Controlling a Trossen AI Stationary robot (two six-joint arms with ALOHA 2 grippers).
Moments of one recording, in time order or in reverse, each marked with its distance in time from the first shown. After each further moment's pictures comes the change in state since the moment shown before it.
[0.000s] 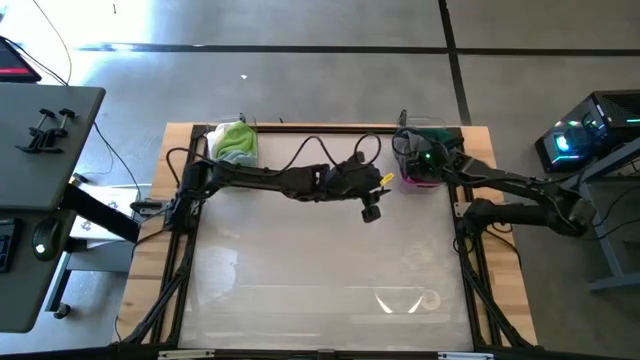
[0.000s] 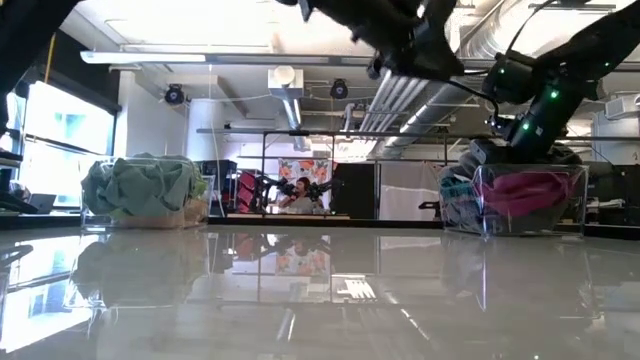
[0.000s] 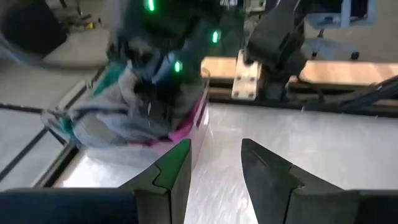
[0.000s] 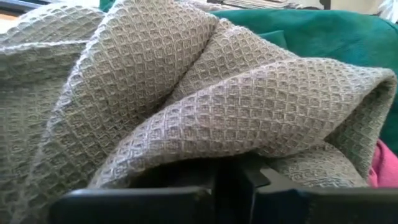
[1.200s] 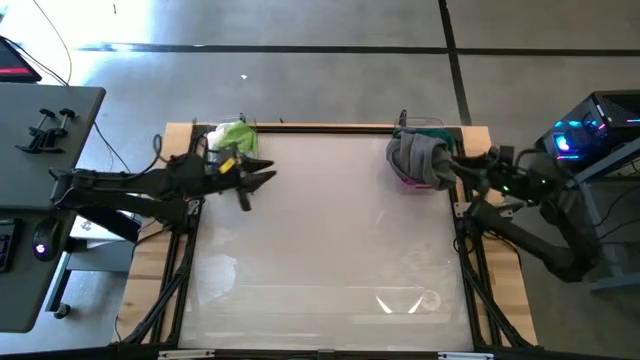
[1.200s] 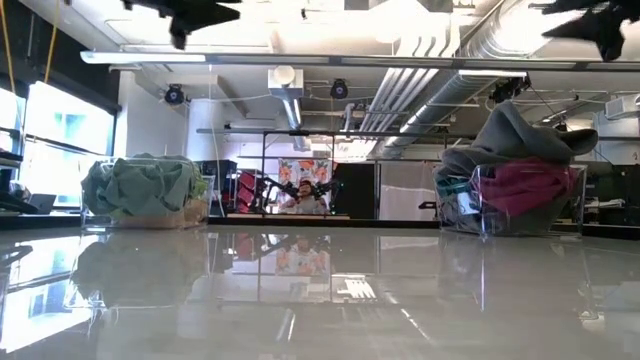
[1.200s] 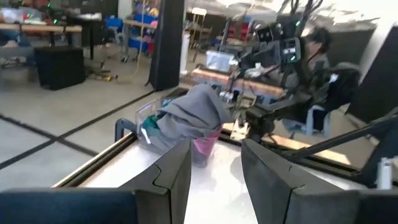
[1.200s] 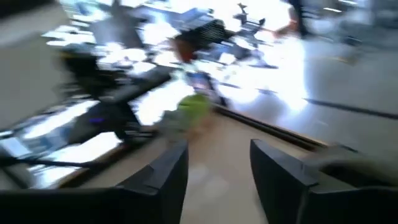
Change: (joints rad) left arm 0.019 -1.279 -1.135 0.239 -0.009 -0.190; right arm 0.059 -0.884 0.302 -0.381 -0.599 -0.122
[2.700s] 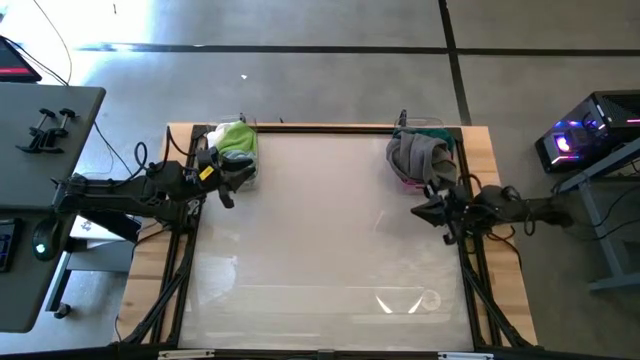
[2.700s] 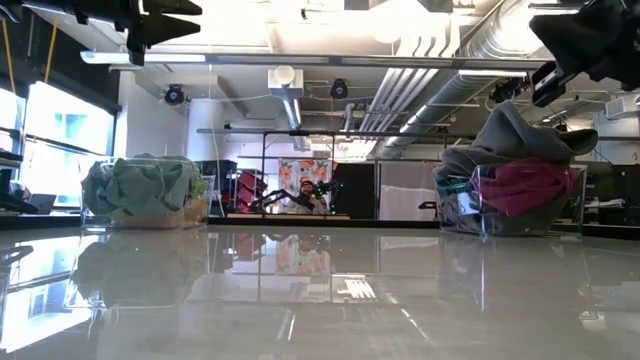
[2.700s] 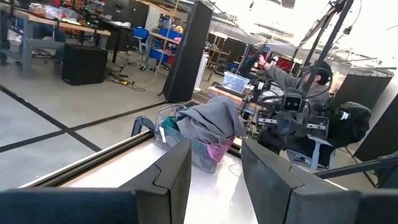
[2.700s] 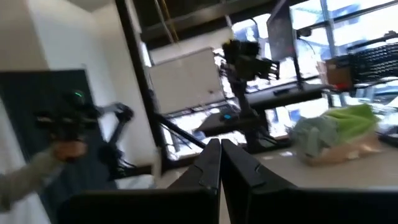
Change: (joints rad) left arm -0.035 -0.306 -0.178 -0.050 -0.141 -0.123; right arm 0.725 -0.146 -0.725 0.963 0.097 -0.080
